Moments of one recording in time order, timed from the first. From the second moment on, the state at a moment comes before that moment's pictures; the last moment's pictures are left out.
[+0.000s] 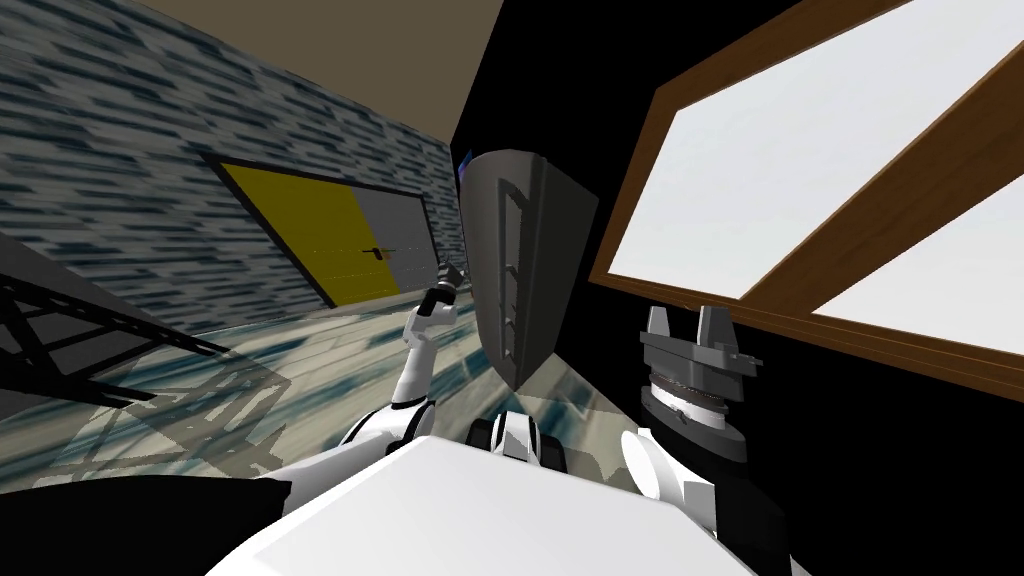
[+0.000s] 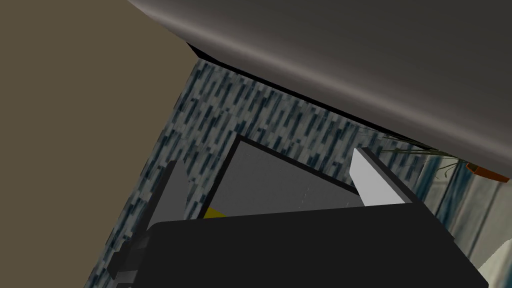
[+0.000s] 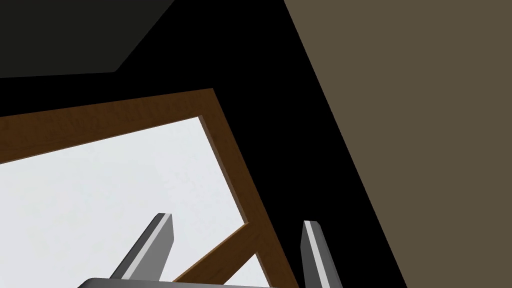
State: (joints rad) left arm -0.37 0.17 0.34 -1.85 0.02 0.20 0.36; right arm 0.47 -0.03 0.01 -2.39 -0.08 -0.61 0.08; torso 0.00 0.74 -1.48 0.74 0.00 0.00
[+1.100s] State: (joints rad) left arm -0.66 0.17 0.46 -1.68 0.05 0.49 0.41; right arm 0.47 -0.03 0.01 -2.39 -0.08 -0.61 0.08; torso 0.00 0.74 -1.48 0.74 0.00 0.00
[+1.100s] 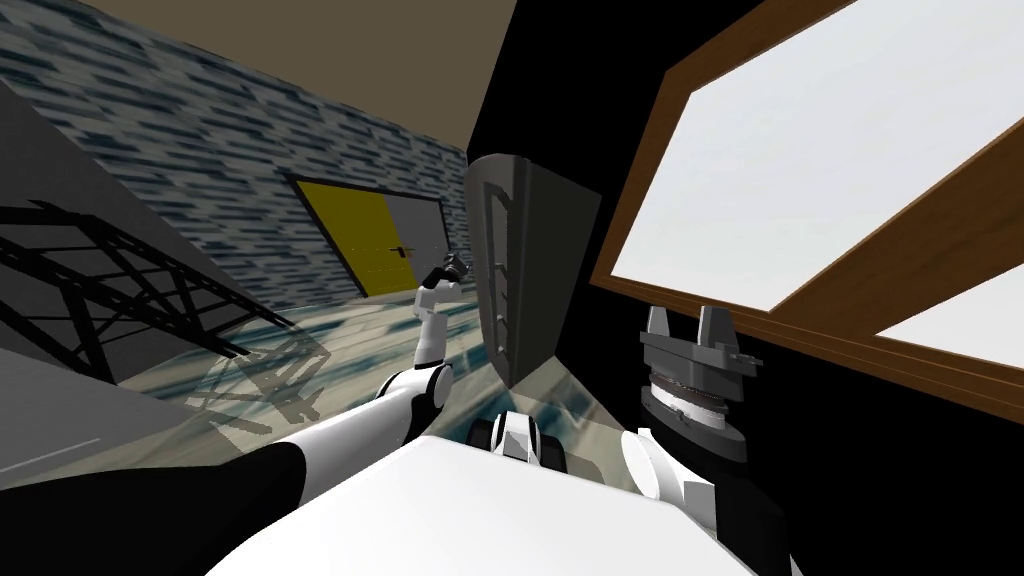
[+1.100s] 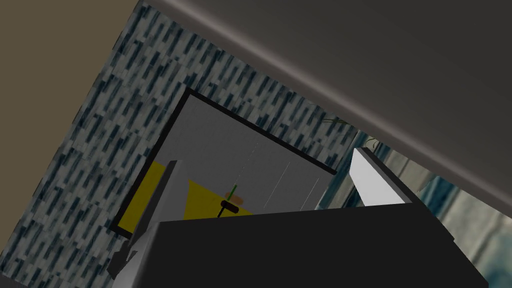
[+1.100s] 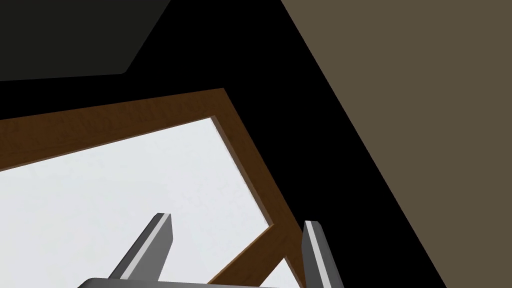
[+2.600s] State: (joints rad) left arm -1.02 0.14 0.61 -1.42 0.10 0.85 0.45; right arm 0.47 -0.03 0.01 -2.39 -0.08 -0.61 0.08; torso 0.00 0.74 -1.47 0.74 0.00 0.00
